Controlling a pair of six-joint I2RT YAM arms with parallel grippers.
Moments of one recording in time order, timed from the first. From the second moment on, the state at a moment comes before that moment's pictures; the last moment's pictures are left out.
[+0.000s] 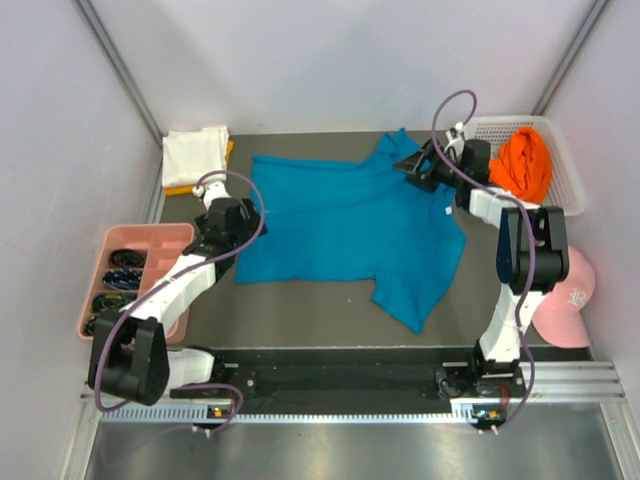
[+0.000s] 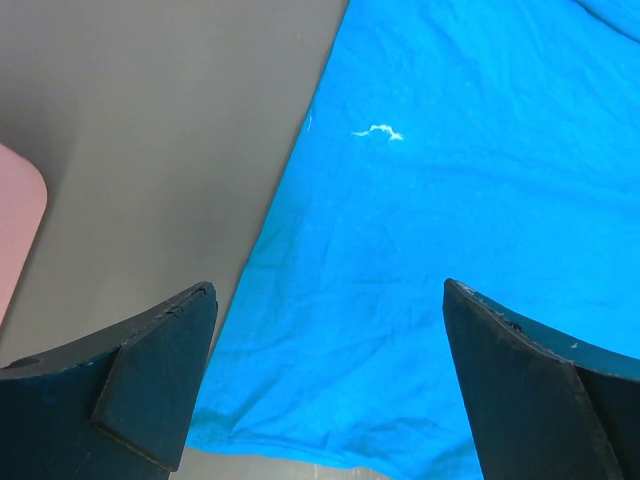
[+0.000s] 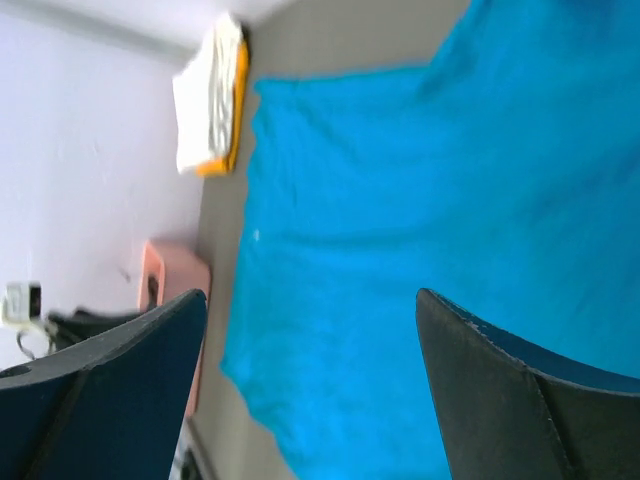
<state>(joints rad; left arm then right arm) -0.24 1.26 0.74 -0.08 -0.31 -0.52 0.02 1.97 1.29 0.36 -0.75 0.81</state>
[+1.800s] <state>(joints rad) -0.26 2.05 1.34 0.22 0.06 -0.50 0.47 0.96 0.51 -0.42 0.00 0.67</state>
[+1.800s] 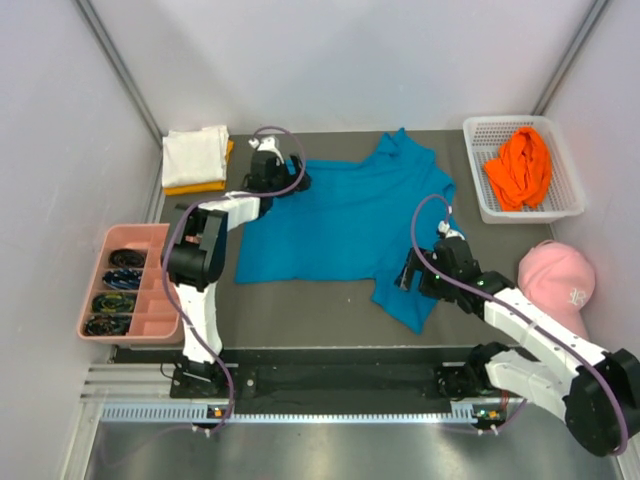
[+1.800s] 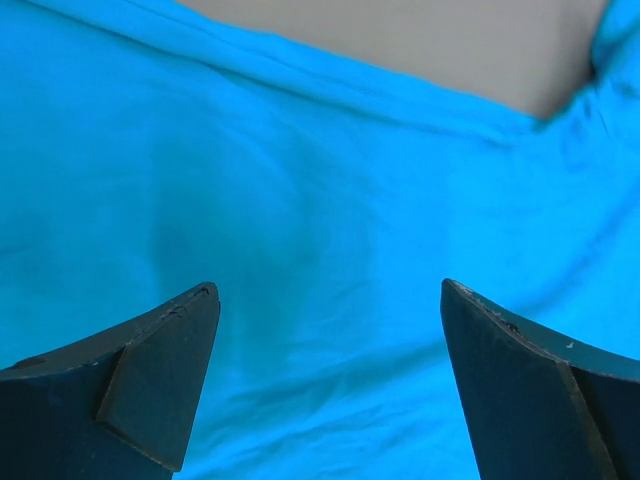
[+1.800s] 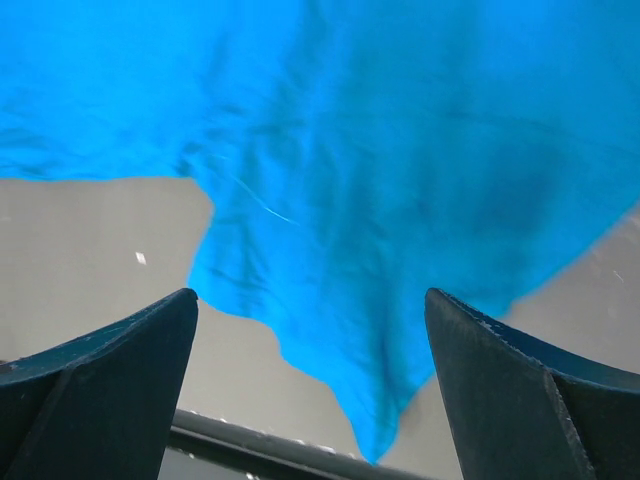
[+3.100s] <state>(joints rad) -0.37 2.45 1.84 0.22 0.23 -0.57 0.53 1.22 0.53 -0.16 -0.05 0.67</state>
